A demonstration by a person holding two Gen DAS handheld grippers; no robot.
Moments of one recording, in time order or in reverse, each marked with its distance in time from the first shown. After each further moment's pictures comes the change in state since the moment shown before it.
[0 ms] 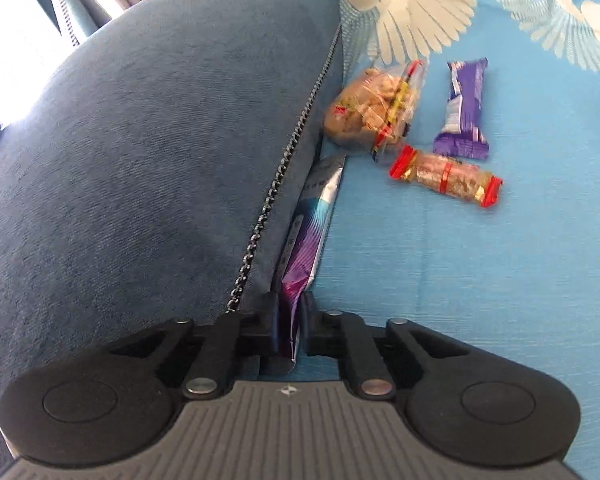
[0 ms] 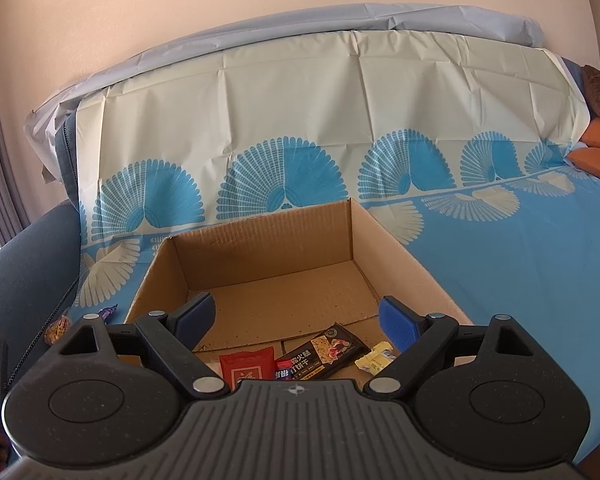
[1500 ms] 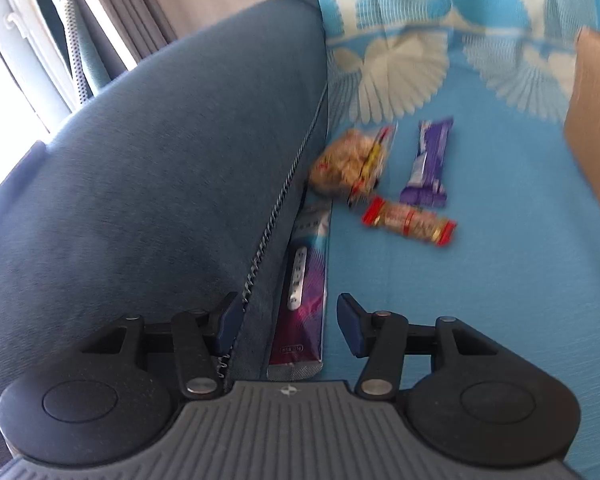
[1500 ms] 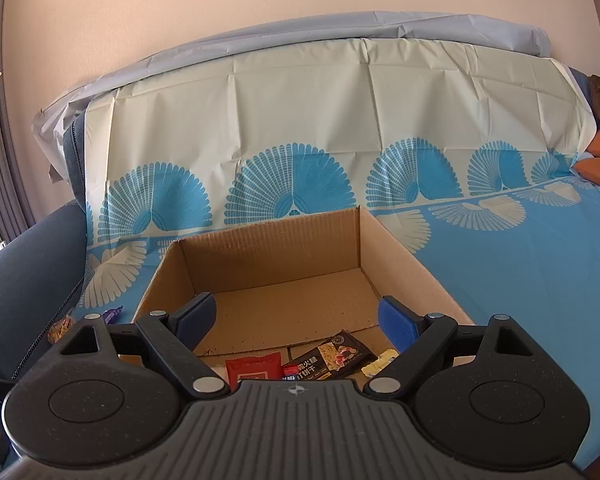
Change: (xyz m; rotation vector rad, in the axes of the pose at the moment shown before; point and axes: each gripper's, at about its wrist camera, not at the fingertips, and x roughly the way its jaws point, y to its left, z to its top) left arm -0.027 -0.004 -0.005 -0.008 -0.124 -0.044; right arm 0.000 0.003 0.000 -0.027 -0.016 0.021
